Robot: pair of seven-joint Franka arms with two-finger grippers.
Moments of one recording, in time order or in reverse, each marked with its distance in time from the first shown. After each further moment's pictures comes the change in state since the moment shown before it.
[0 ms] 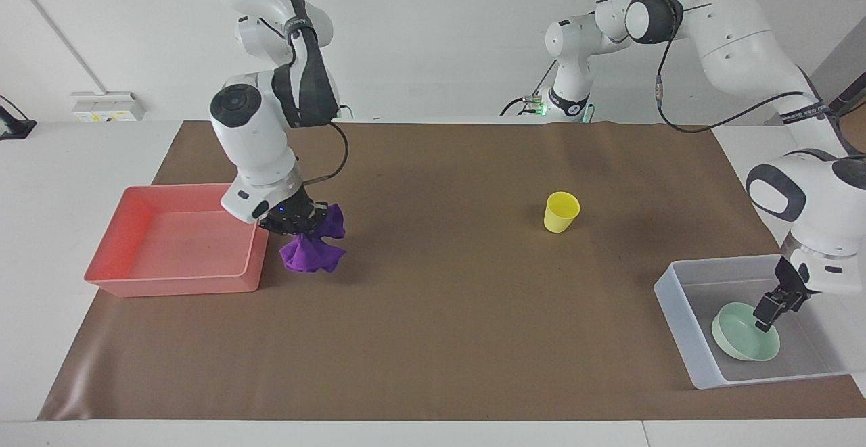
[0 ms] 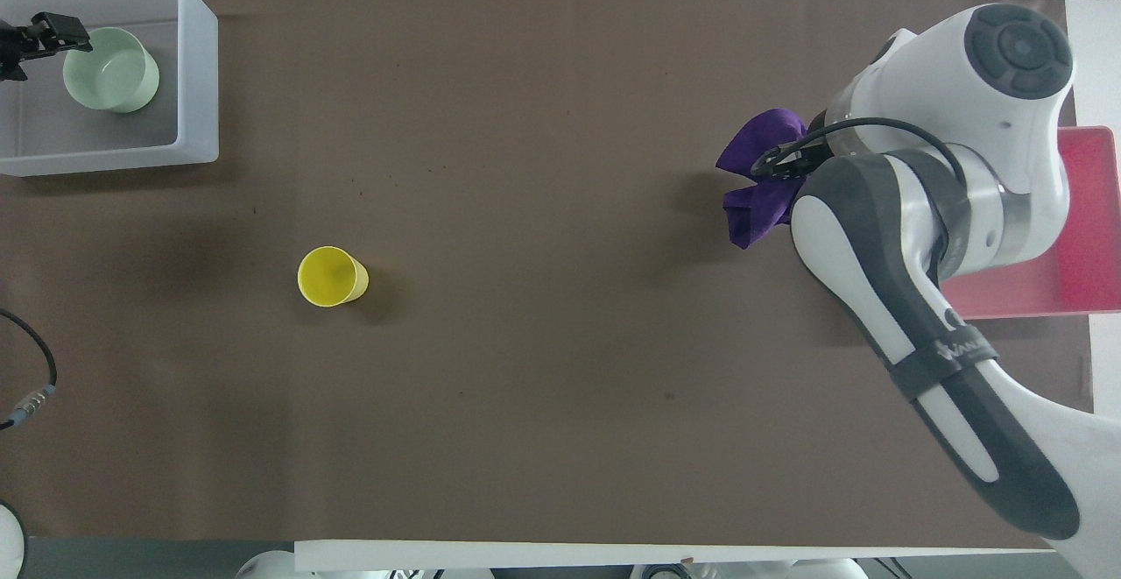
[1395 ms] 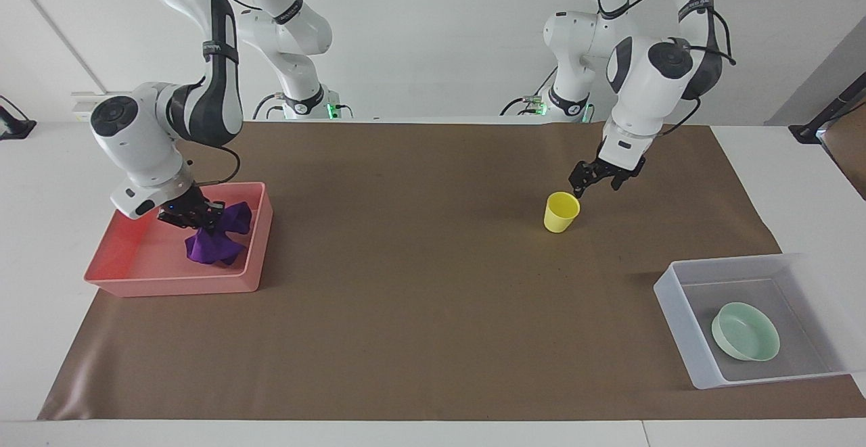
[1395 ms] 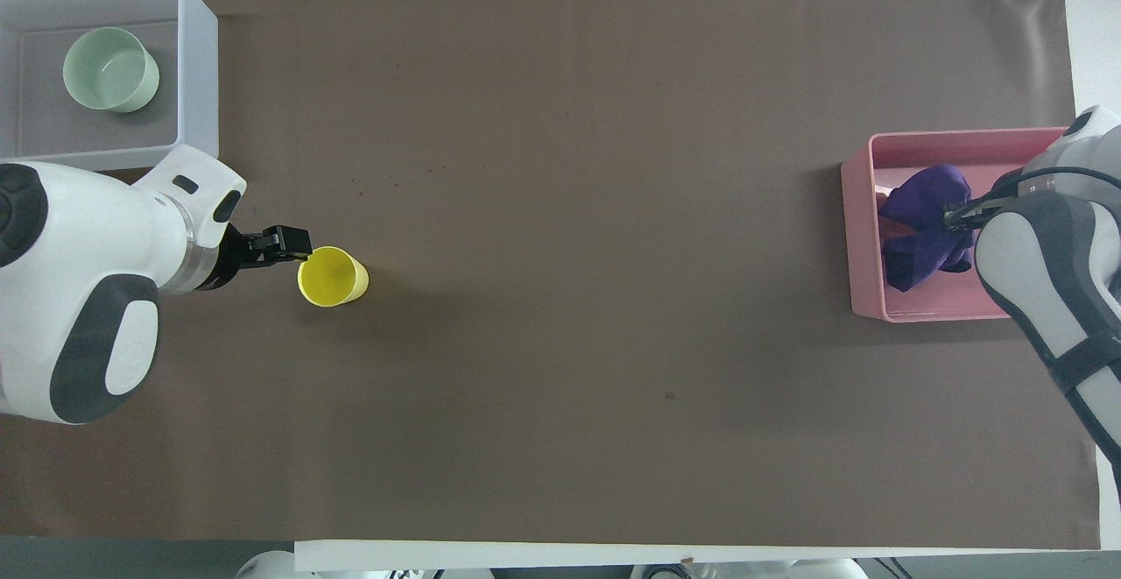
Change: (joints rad) left arm -0.448 -0.695 -0.024 -0.850 0.000 -0.132 -0.243; right arm -0.345 -0.046 -0.008 -0.316 -0.064 0.224 -0.281
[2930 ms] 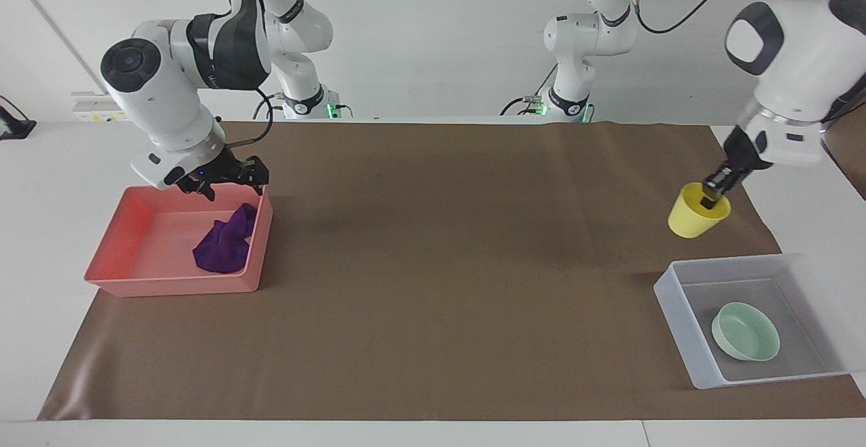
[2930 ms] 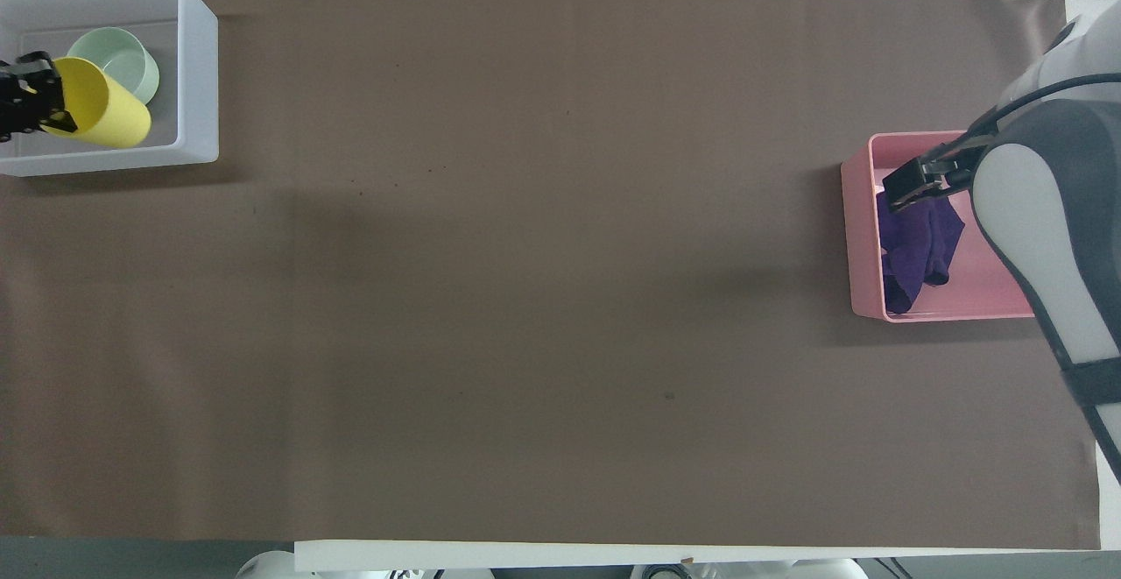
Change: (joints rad) left arm 0.338 0.329 0.036 0.750 0.001 -0.311 0.060; right arm 0.190 -0.025 0.021 0.421 0.001 -0.593 0.169
